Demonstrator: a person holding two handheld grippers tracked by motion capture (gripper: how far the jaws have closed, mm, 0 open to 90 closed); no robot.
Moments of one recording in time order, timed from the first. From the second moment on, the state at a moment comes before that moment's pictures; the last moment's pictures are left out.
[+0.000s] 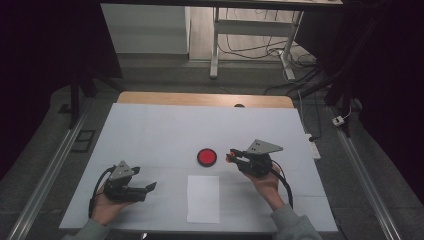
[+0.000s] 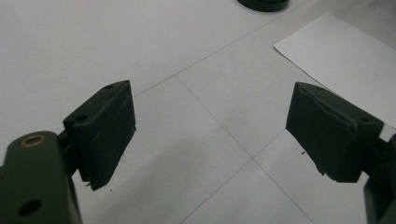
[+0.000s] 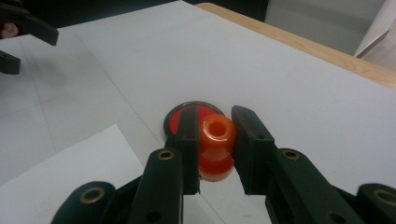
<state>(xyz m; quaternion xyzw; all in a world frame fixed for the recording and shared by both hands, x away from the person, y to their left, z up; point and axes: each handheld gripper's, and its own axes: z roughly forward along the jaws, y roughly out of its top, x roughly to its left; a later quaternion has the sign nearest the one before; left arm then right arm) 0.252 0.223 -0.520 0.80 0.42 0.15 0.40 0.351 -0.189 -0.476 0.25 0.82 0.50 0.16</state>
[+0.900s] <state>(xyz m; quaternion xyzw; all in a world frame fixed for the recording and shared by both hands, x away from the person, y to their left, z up) 0.252 0.222 -0.521 0.80 0.42 0.15 0.40 0.333 -0.177 -0.471 0.22 0.82 0.51 0.13</state>
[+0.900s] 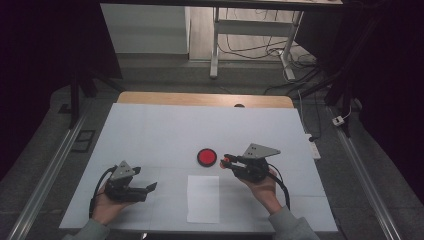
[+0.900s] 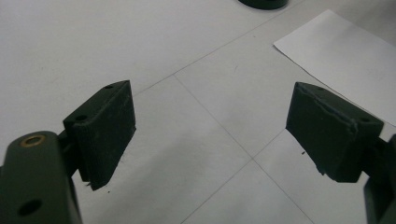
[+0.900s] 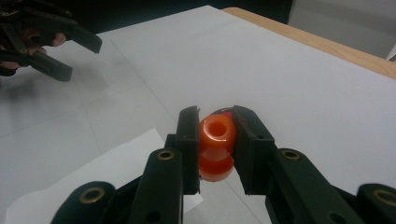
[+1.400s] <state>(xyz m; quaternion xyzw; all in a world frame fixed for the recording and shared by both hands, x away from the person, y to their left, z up) 0.252 0.221 -0.522 0.80 0.42 0.15 0.40 0.321 -0.159 -0.476 0.20 0.83 0.51 0.11</state>
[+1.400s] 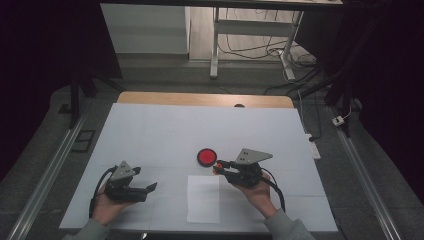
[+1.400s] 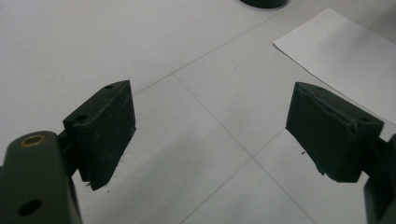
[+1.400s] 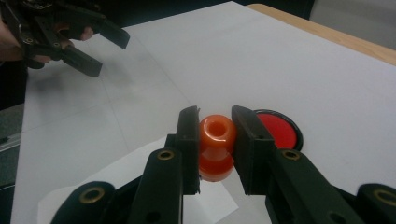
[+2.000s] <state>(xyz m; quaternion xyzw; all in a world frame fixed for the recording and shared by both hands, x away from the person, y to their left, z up) 0.252 0.221 -0.523 0.80 0.42 0.16 0.40 0.314 -0.151 -0.476 0.19 0.83 0.51 0.10</state>
